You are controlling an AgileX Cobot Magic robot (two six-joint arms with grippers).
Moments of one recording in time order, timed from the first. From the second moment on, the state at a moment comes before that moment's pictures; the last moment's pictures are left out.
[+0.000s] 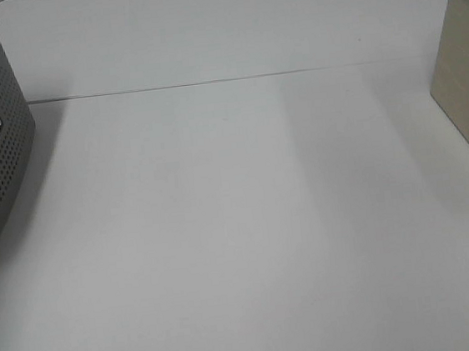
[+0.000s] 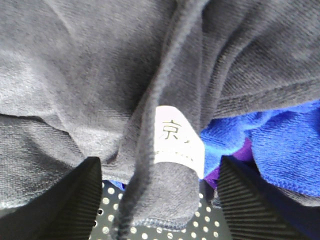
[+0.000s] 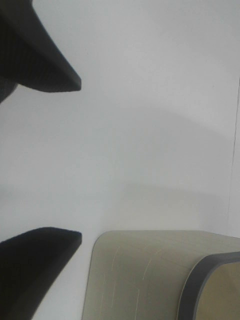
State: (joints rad) left arm 0.17 2.14 -1.78 0.34 1.12 0.97; right arm 0.05 0.00 -0.50 0.05 1.06 -0.08
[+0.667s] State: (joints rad) left arm 0.17 2.14 -1.78 0.30 1.12 0.97; right arm 0.05 0.00 -0.50 0.05 1.06 -0.08
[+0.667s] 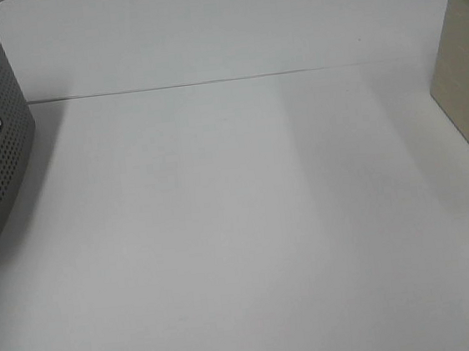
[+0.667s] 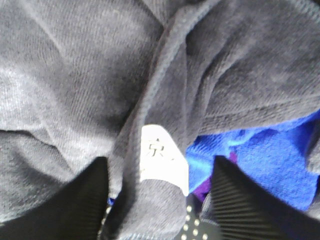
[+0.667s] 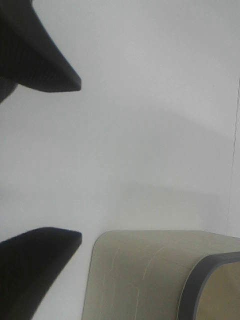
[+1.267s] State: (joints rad) left arm 0.17 2.14 -1.78 0.35 1.15 0.96; right arm 0.05 0.00 -0.50 0.05 1.06 -0.08
